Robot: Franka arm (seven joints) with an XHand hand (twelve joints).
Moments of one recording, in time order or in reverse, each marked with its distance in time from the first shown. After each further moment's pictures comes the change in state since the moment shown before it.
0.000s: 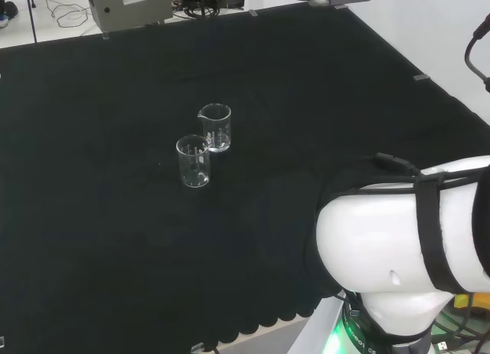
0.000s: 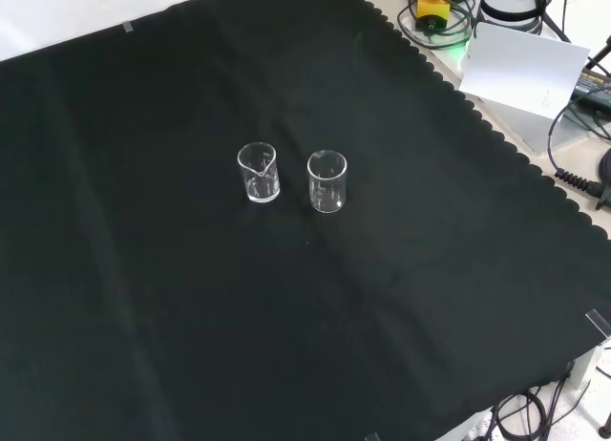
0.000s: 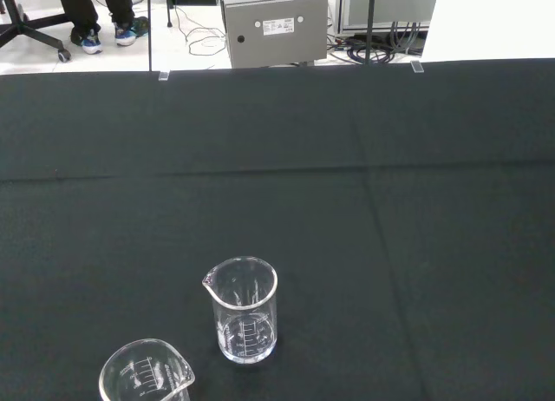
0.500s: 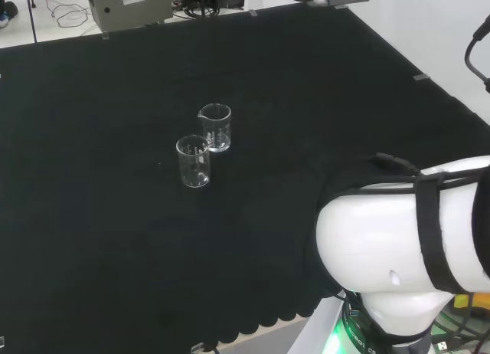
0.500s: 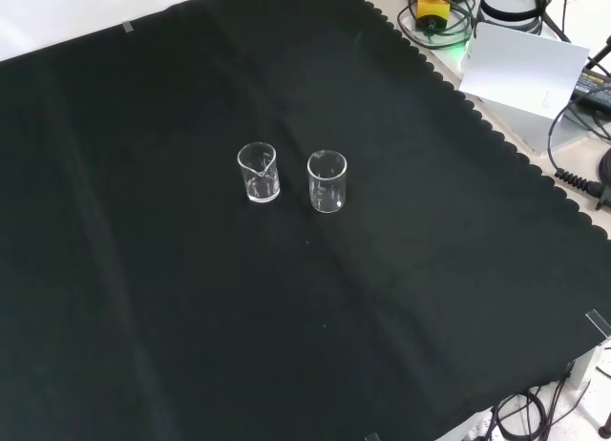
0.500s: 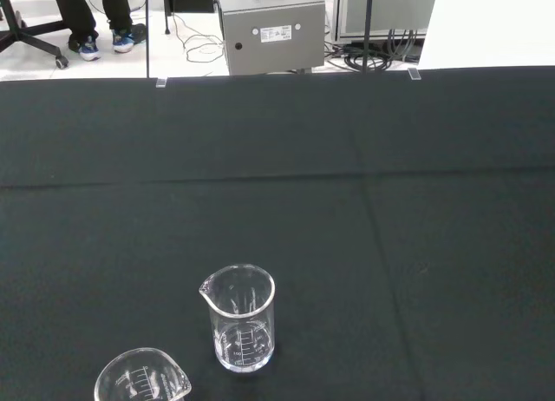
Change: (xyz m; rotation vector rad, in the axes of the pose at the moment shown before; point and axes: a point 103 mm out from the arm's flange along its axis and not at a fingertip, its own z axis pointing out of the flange) arm 0.000 0.003 0.001 -0.012 -0.002 0.005
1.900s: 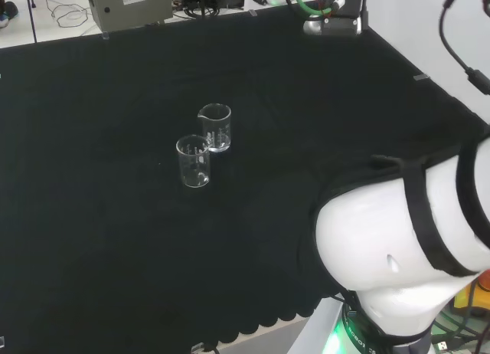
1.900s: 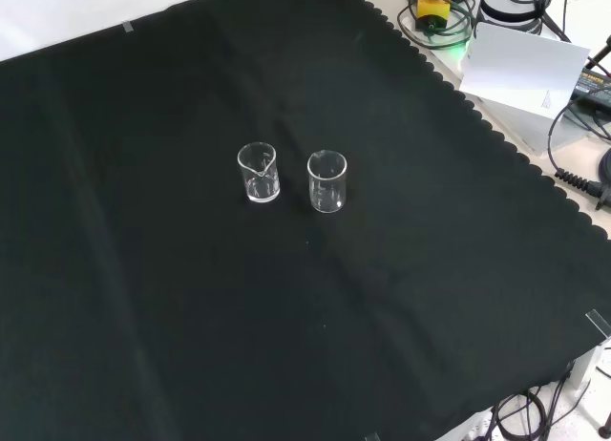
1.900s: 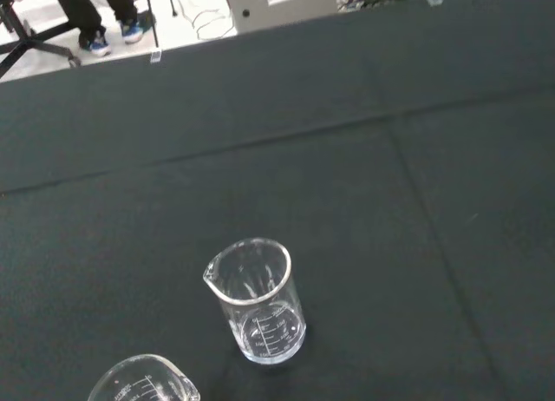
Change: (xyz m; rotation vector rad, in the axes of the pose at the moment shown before) arm -0.029 0.066 0.089 0.069 0.172 0.031
